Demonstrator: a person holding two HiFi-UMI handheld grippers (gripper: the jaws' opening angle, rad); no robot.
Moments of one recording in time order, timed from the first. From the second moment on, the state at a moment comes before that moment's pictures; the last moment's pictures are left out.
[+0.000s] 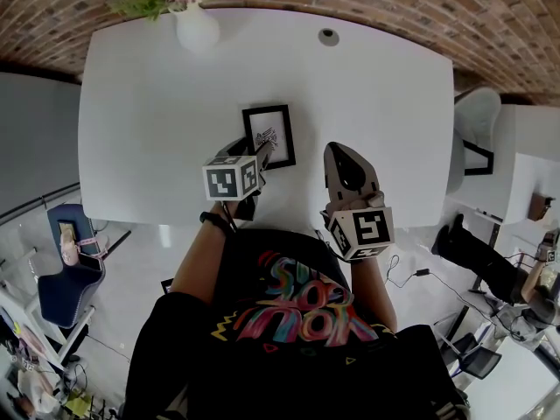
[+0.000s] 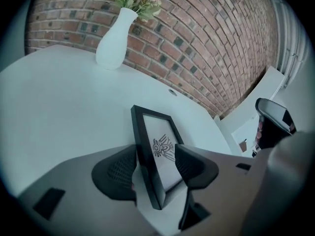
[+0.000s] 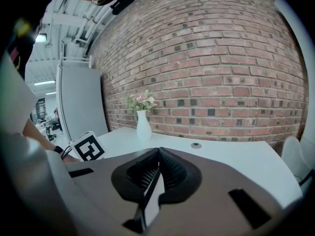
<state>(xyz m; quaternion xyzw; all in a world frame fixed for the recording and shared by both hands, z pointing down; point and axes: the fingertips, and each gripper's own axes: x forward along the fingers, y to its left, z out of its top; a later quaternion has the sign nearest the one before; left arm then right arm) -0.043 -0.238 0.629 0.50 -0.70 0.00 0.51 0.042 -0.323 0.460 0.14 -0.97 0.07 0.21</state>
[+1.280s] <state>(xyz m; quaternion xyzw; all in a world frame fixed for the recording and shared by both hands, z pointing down) -0.069 -0.242 0.502 0.59 -0.72 -0.14 0.34 0.033 -0.306 0.427 0.14 -0.97 0.05 0.18</state>
